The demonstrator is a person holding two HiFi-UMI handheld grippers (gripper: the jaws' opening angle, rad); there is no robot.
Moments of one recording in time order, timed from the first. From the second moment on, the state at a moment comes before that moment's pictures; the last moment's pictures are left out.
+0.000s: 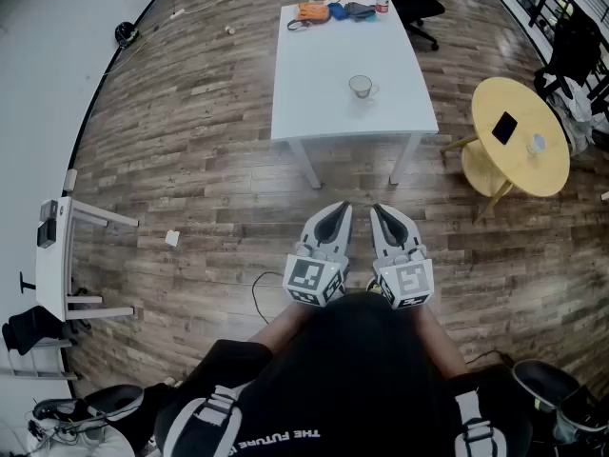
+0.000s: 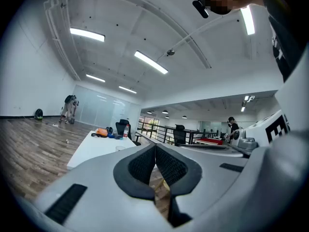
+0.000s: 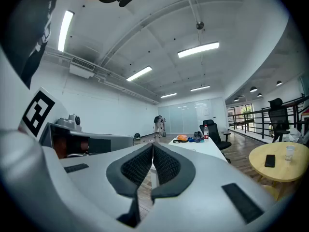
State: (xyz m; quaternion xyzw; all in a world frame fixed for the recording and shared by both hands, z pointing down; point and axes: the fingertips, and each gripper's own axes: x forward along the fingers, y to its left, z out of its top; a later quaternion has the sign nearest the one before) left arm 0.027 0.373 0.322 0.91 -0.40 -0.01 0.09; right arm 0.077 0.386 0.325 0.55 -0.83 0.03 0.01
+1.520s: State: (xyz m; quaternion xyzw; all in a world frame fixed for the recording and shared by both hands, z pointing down) left arm 0.057 0.139 0.355 0.90 -0.42 0.01 0.09; right arm 0.160 0.153 0.355 0.58 -0.82 0.04 -0.01
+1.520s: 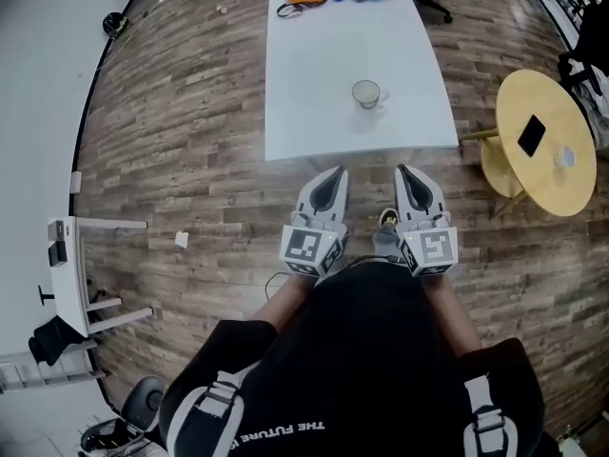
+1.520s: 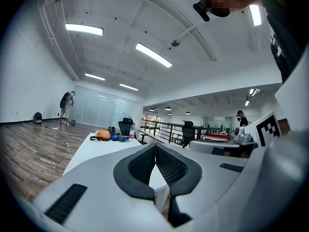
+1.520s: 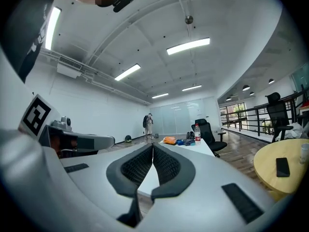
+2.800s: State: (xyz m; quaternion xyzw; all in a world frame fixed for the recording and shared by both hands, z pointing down) left arm 0.113 -0.097 0.503 0.90 -0.40 0.11 0.14; right arm 0.215 -0.153 0.584 0.54 -0.82 0.12 0.16
